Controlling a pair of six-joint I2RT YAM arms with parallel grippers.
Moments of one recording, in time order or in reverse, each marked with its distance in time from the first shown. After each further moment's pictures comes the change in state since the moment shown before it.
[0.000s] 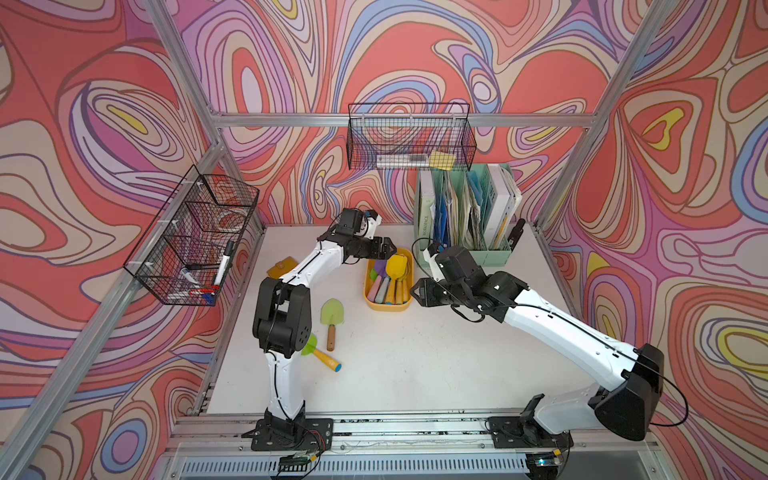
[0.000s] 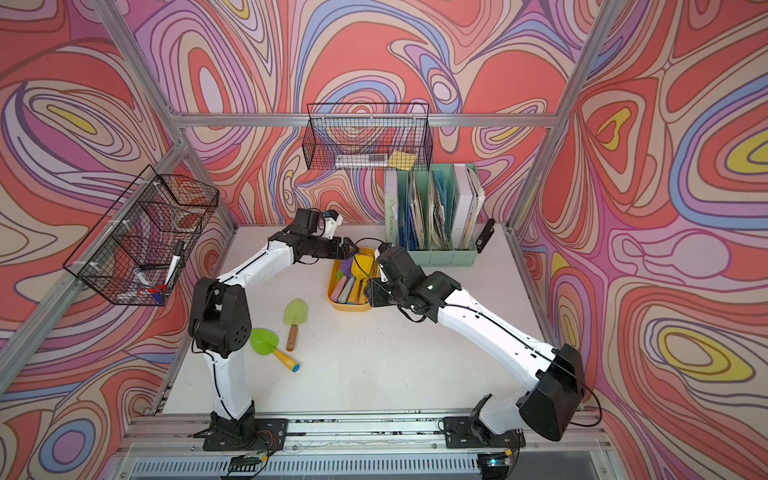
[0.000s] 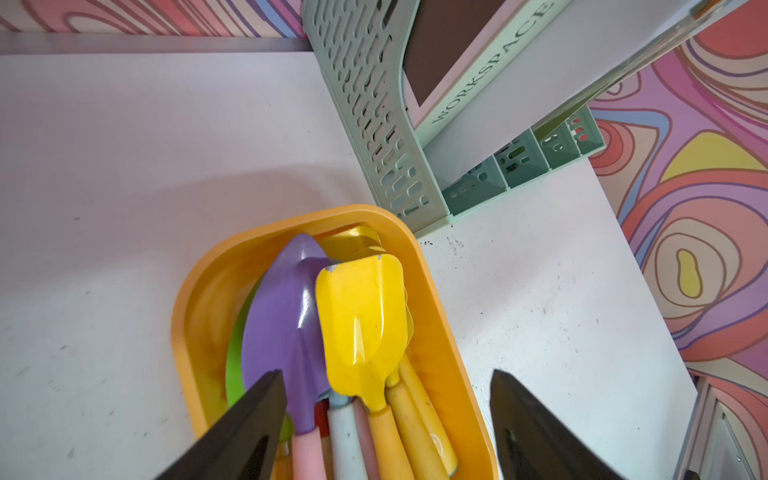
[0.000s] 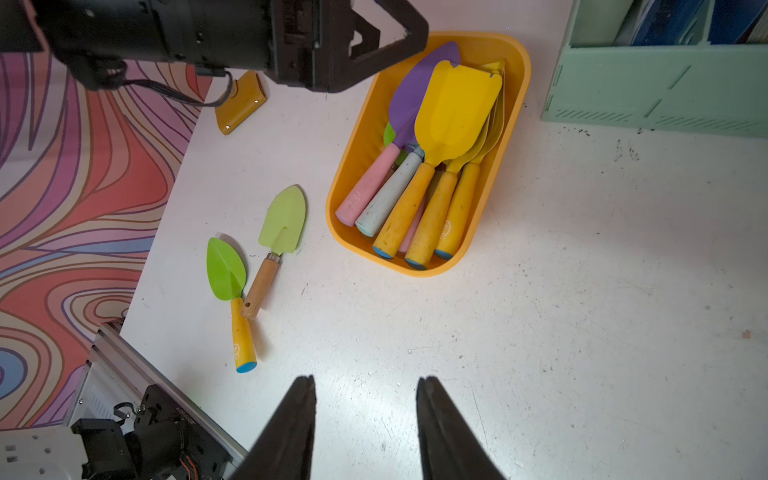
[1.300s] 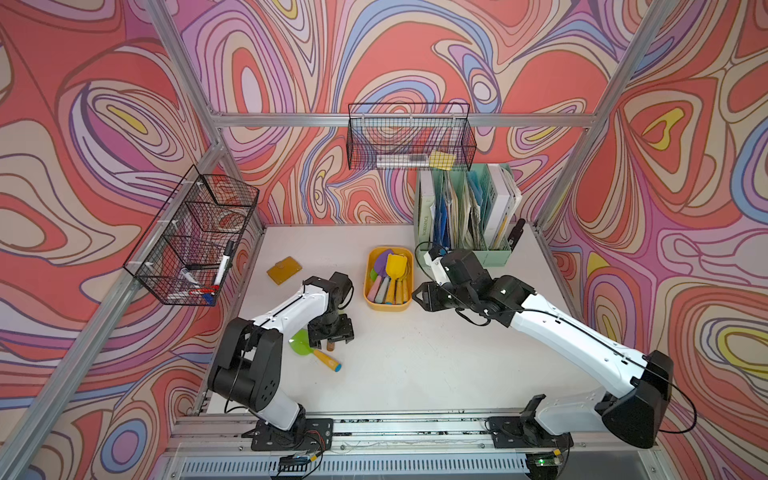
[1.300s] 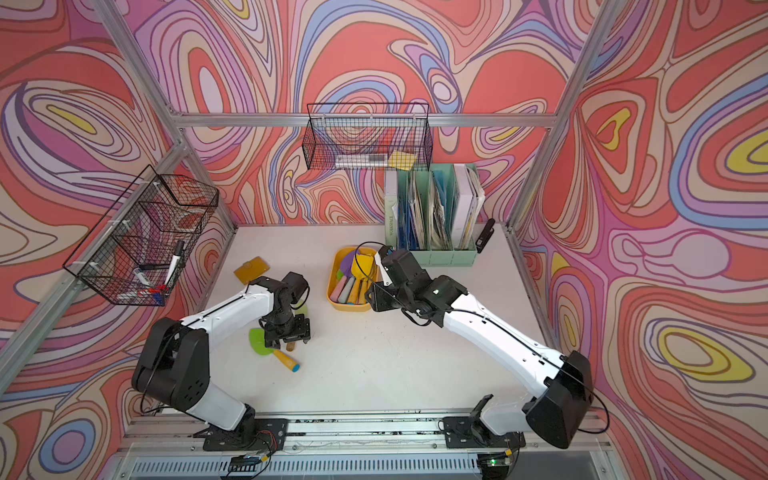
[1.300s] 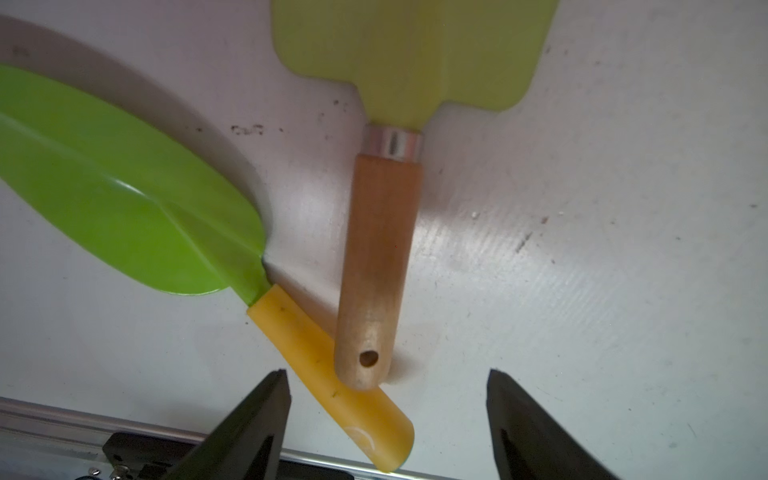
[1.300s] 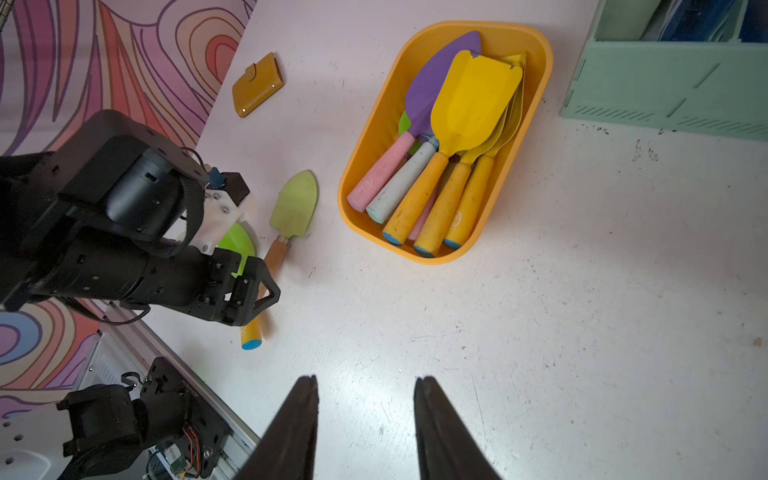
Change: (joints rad) left arm -0.029 -0.374 -0.624 -0.616 -0.443 -0.394; right arm -0.005 -0.050 -0.045 0.010 -0.048 -0.044
